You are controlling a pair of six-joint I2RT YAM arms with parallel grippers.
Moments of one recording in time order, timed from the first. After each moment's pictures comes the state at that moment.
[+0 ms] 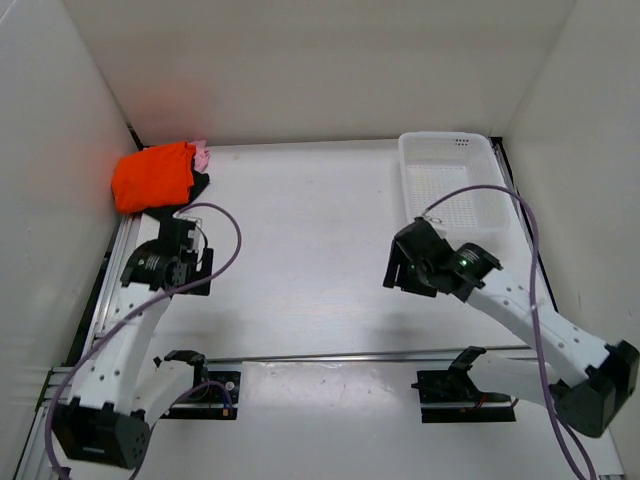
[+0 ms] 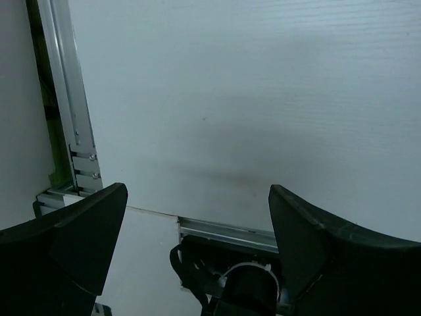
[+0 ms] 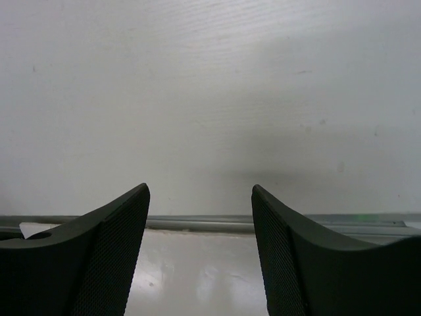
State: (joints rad) left arm -0.15 0.99 0.94 -1.06 -0.35 0.00; right arm 0.76 1.11 1.02 -0.98 0.22 0.82
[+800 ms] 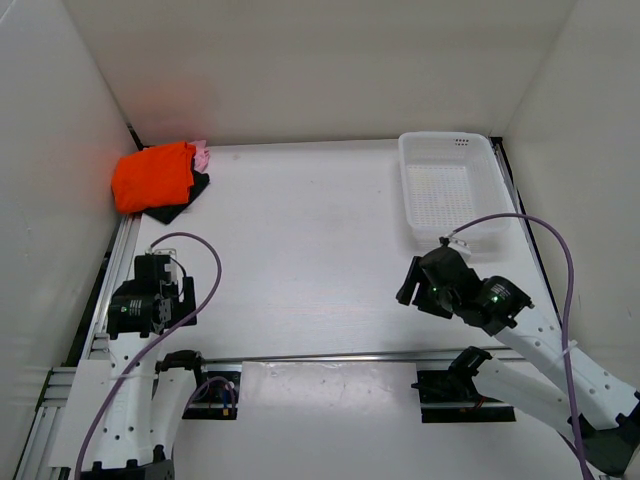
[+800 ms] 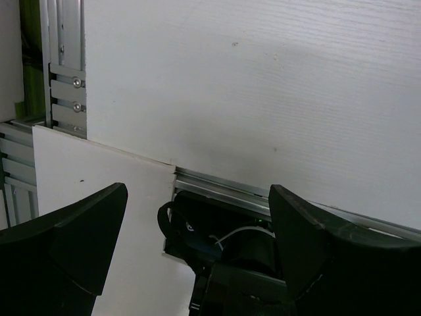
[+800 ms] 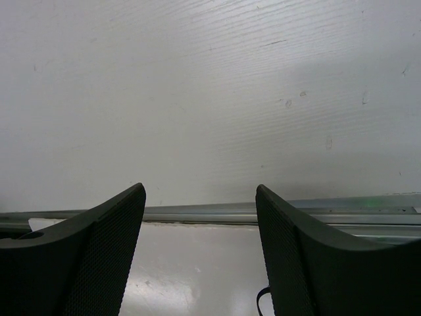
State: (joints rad) left arm 0.05 0.65 0.78 -1.21 -0.29 0.00; right arm 0.76 0.77 0.80 -0.99 0.24 0.91
